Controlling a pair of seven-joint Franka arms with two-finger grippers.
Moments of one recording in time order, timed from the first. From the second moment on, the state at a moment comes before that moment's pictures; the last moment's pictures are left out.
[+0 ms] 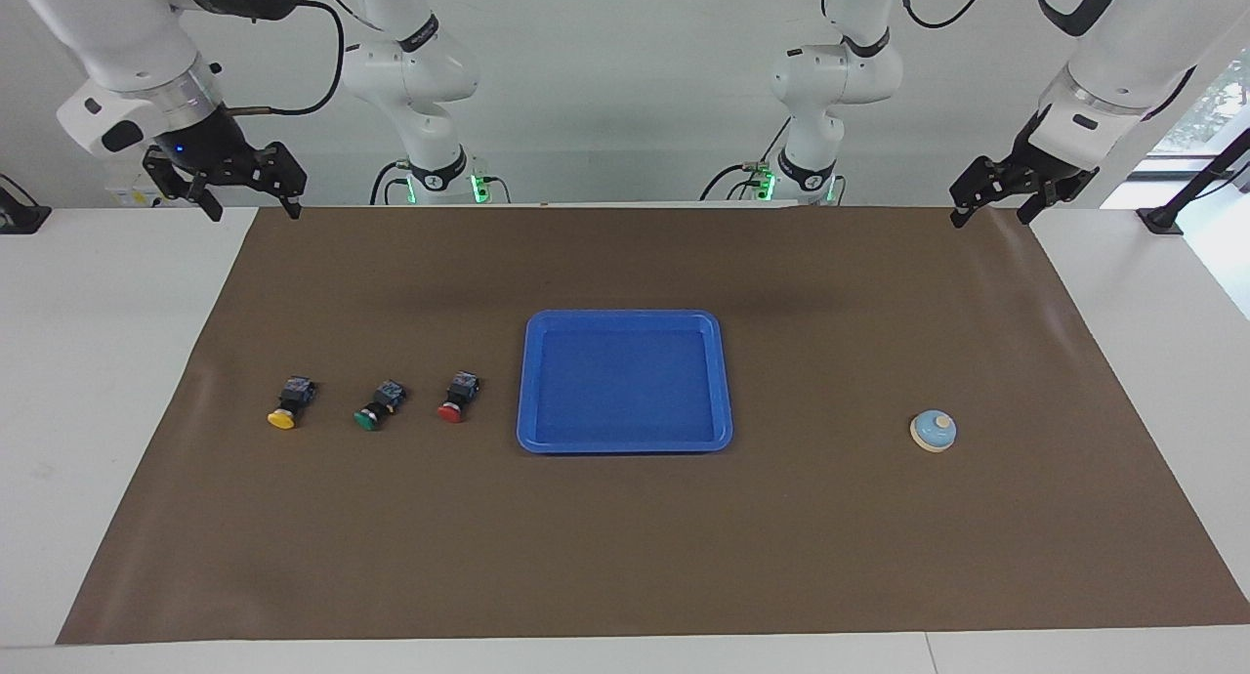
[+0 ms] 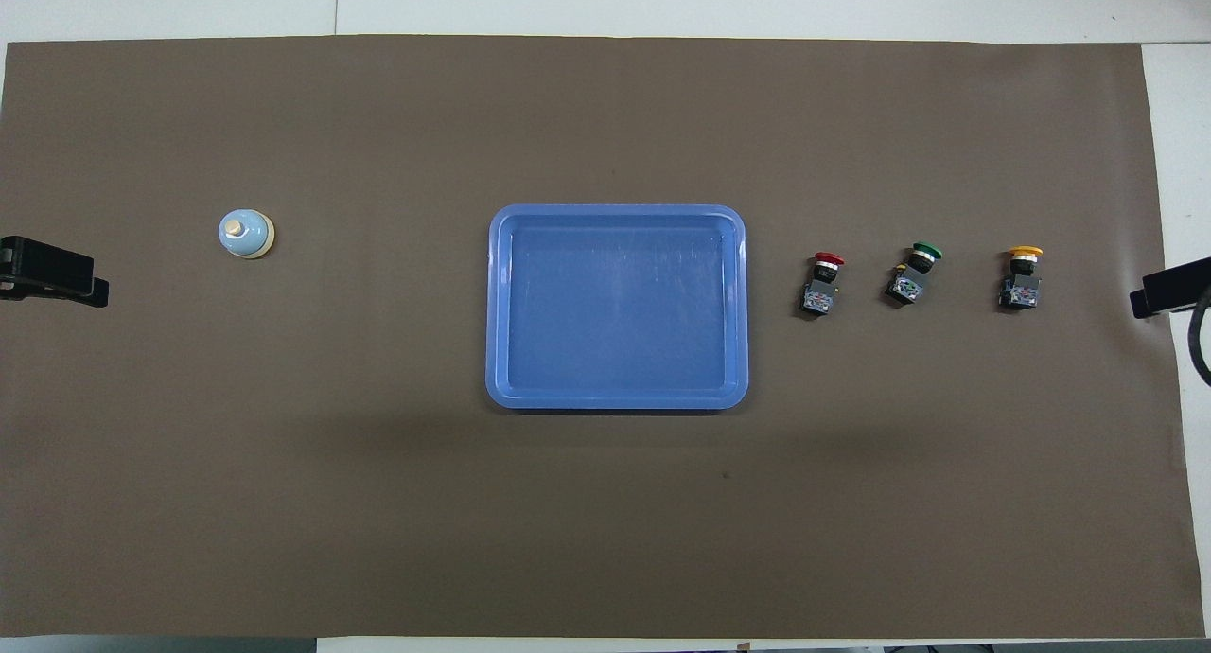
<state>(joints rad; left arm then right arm) -0.05 -0.04 0.04 -1.59 -0.02 1.48 0.00 -0.01 -0.06 -0.10 -1.61 -0.04 1.48 -0.15</state>
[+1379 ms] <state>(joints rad) -0.05 0.22 0.04 -1.74 -0.01 2.00 0.00 -0.01 -0.06 -0.10 -1.61 -0.04 1.48 -0.15</state>
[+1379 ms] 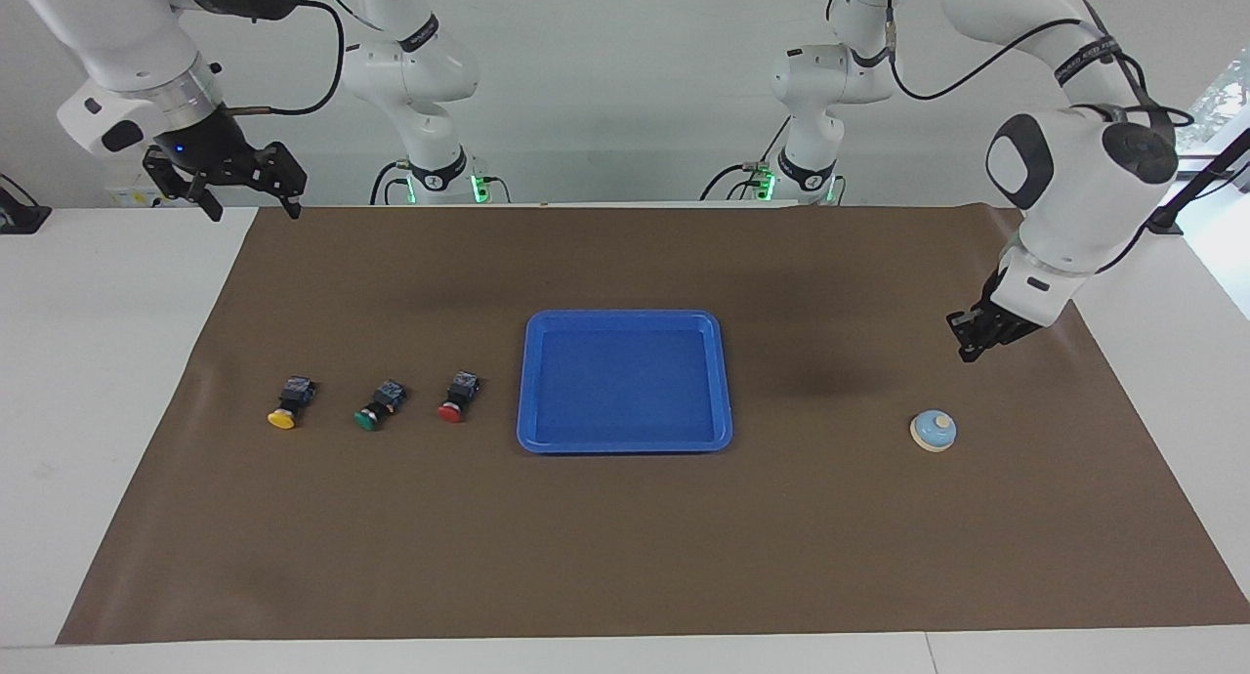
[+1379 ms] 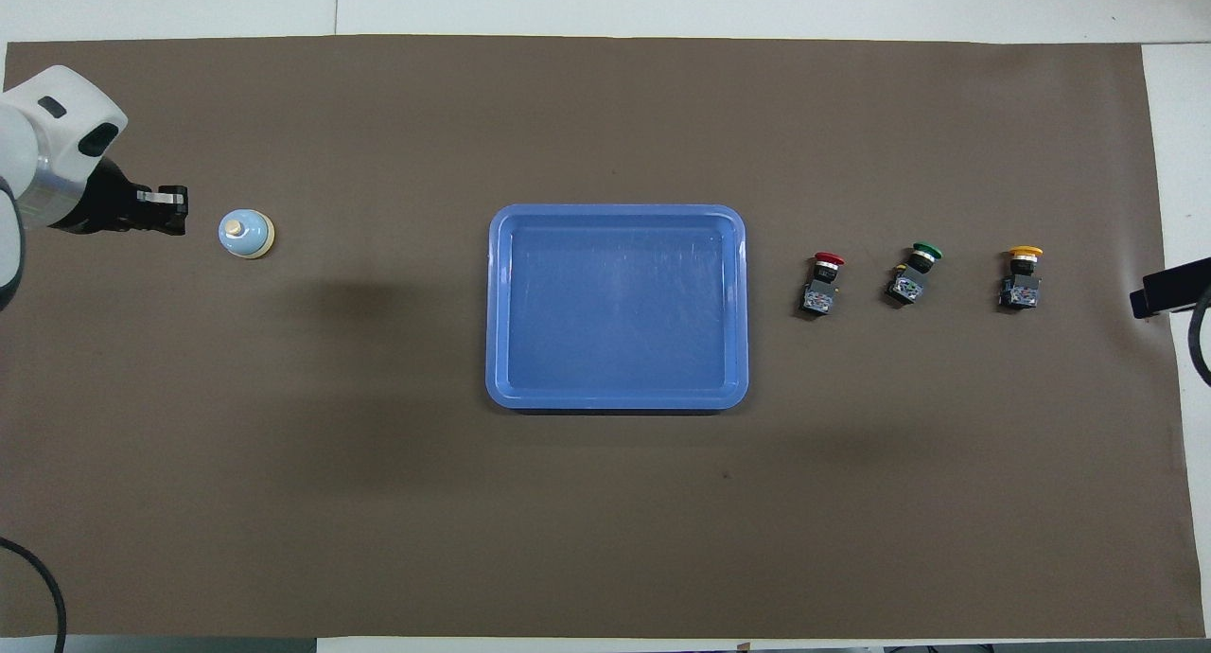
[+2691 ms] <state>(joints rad) -0.03 0.40 0.05 -1.78 -0.01 2.25 0.00 -0.01 -0.06 -0.10 -1.61 -0.04 1.47 -0.15</state>
